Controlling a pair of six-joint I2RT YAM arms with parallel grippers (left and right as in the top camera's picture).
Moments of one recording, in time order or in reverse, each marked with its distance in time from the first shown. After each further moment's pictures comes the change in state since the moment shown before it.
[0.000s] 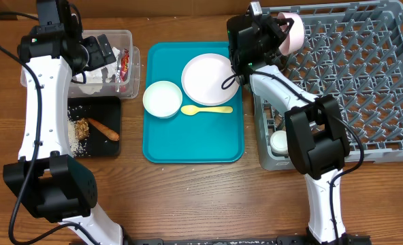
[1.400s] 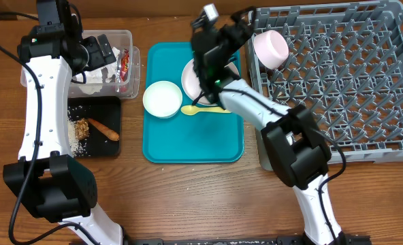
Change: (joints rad) left arm 0.000 0.000 0.000 0.000 0.000 0.000; right arm 0.212 0.001 -0.002 0.248 -0.070 -0.019
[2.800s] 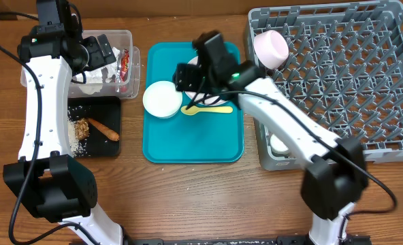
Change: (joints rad) left arm 0.000 0.000 0.000 0.000 0.000 0.000; right arm 0.019 -0.298 0.008 -1.080 -1.405 1.708
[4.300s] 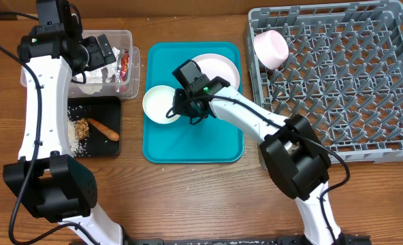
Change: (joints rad) left arm 0.000 0.000 0.000 0.000 0.000 0.000; right arm 0.060 0.219 -0.005 0.000 0.036 0.116
